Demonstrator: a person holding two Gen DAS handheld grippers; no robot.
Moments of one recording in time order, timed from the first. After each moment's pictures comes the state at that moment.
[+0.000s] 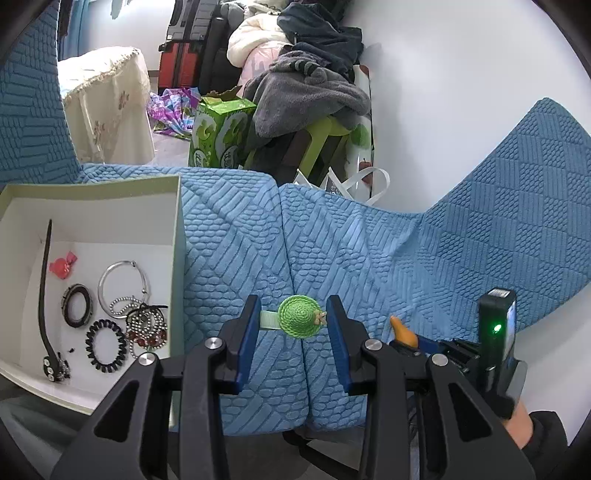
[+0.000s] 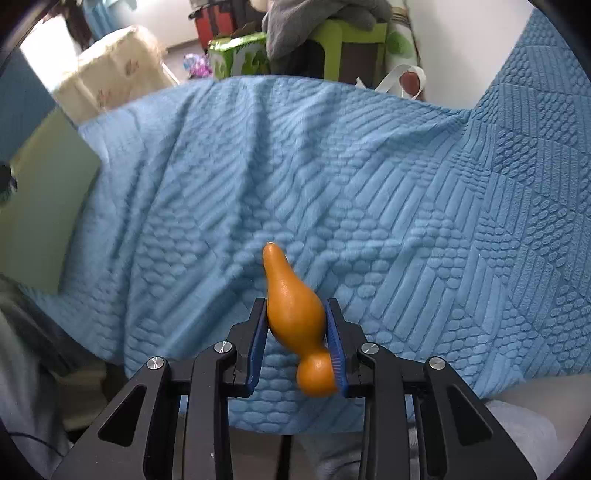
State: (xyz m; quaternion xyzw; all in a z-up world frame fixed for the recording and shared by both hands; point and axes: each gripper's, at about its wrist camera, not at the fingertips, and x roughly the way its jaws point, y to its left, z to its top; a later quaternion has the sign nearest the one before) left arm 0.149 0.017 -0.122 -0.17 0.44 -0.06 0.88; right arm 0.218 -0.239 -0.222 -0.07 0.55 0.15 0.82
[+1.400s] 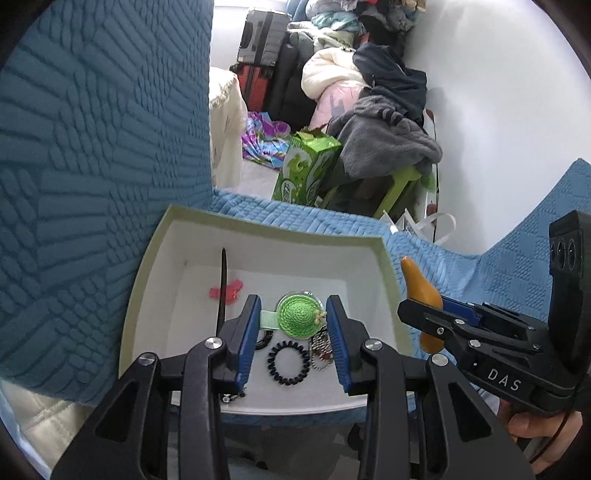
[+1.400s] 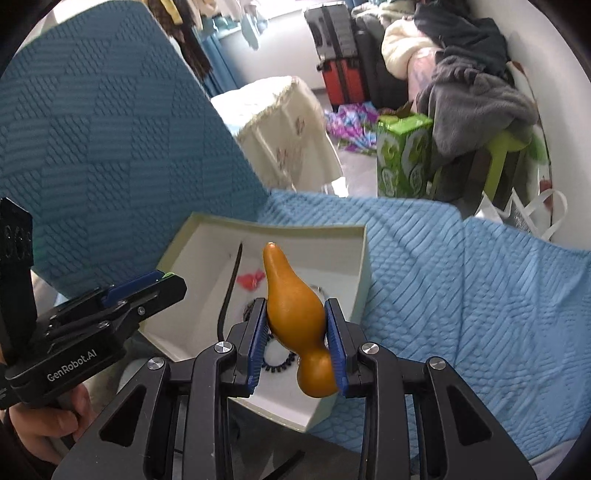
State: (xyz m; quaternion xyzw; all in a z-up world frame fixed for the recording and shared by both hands) left arm 0.099 0.177 -0.101 -0.17 0.42 0.03 0.89; right arm 0.185 -0.010 -0.116 -0.03 0.47 0.35 0.81
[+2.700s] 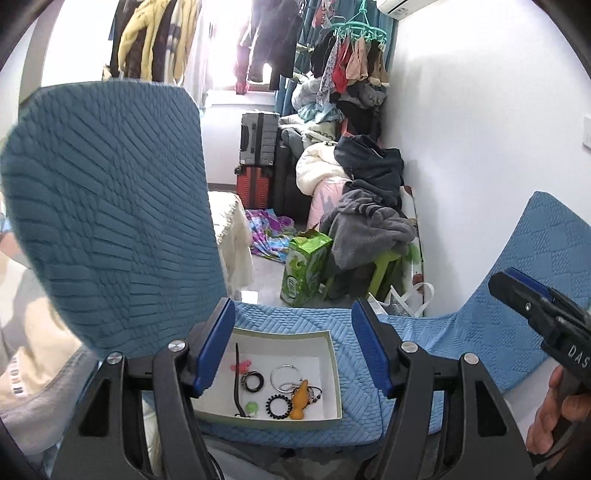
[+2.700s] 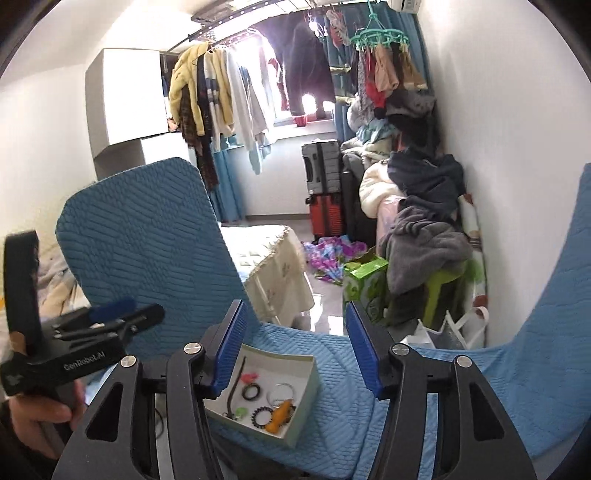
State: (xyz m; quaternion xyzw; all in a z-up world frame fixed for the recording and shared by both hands) left arm 0.015 0.125 0.088 -0.09 0.27 0.09 0.95; right arm 0.092 -0.121 0.091 0.00 0.23 0.32 0.92
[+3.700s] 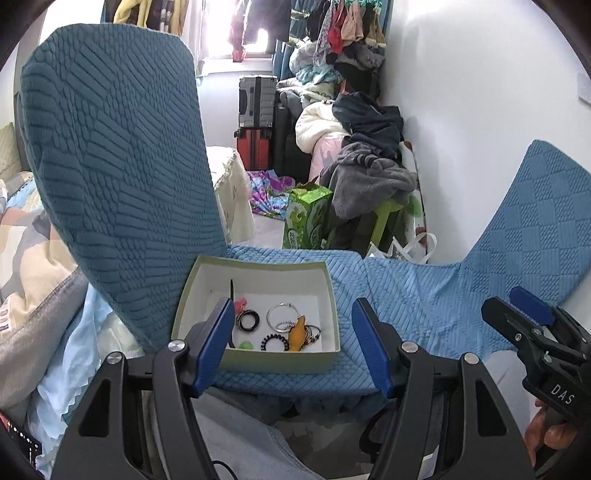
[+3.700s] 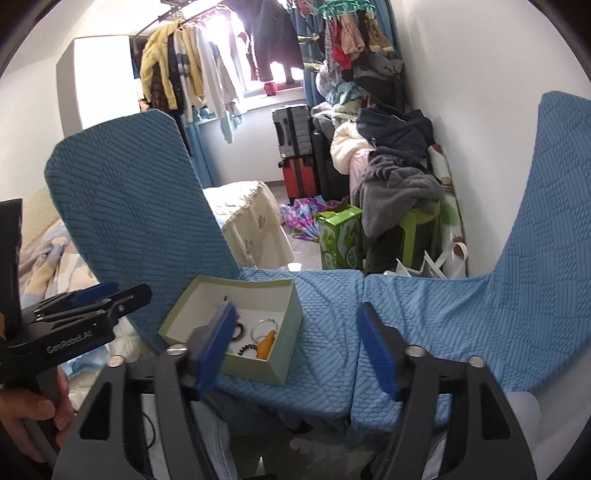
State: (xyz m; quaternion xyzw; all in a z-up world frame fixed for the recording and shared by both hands) left arm -0.003 0.086 0.023 -0.08 0.34 0.09 0.93; right arm 0.045 -0.152 0.009 0.00 0.30 0.26 0.92
